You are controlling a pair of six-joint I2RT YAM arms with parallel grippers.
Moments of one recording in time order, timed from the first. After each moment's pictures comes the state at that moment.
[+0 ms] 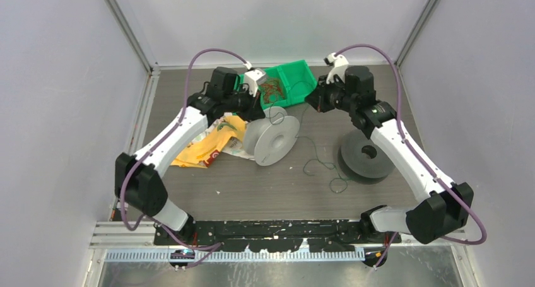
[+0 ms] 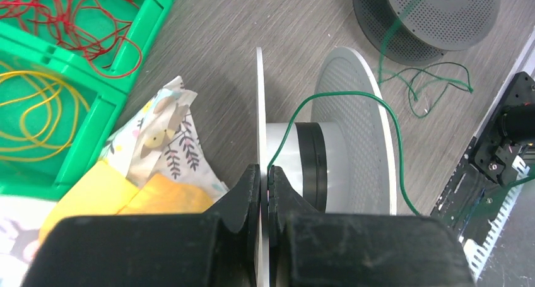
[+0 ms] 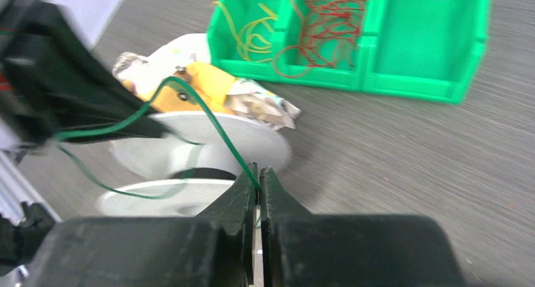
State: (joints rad) left arm -0.49 1.58 1.39 -0.46 0.50 0.05; right arm 0.40 1.32 1.26 -0.34 -0.30 0.20
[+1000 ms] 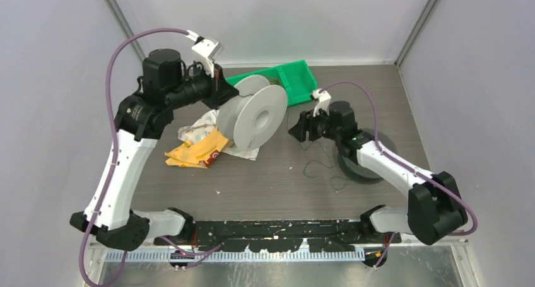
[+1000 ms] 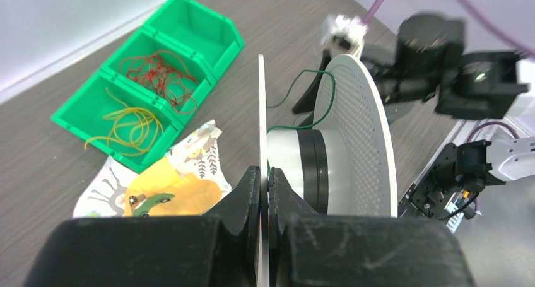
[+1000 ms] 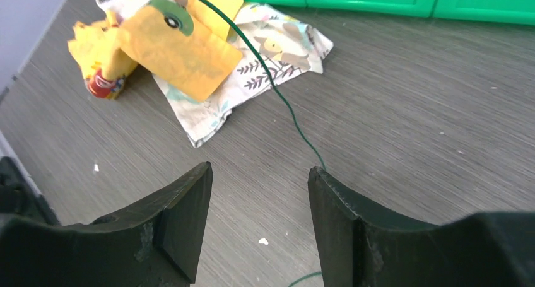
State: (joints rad) left arm -0.44 1.26 1.75 -0.85 0.39 -0.04; right arm 0.42 1.27 0.81 0.04 -0.37 0.25
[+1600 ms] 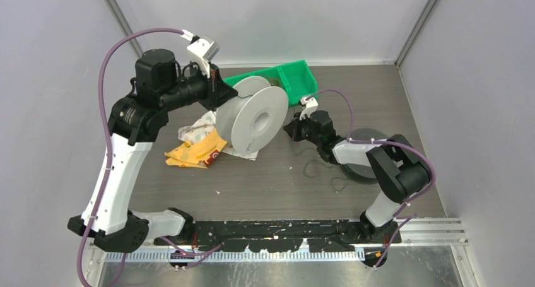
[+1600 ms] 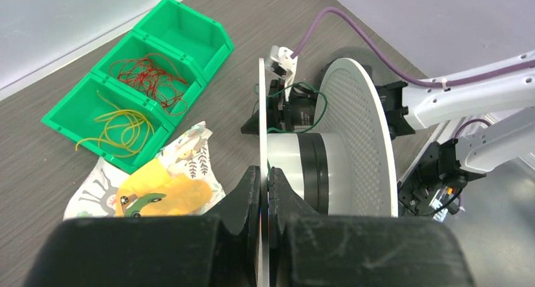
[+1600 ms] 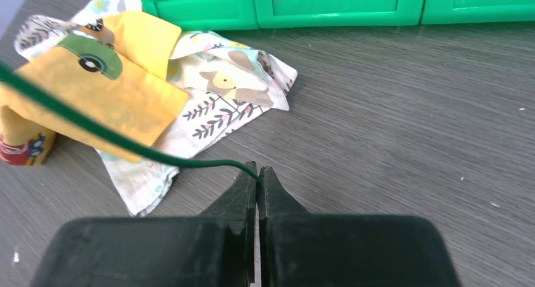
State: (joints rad) left arm -0.44 1.24 1.83 -0.89 0.42 -0.06; right arm 0.53 1.67 0.72 0.58 -0.13 0.31
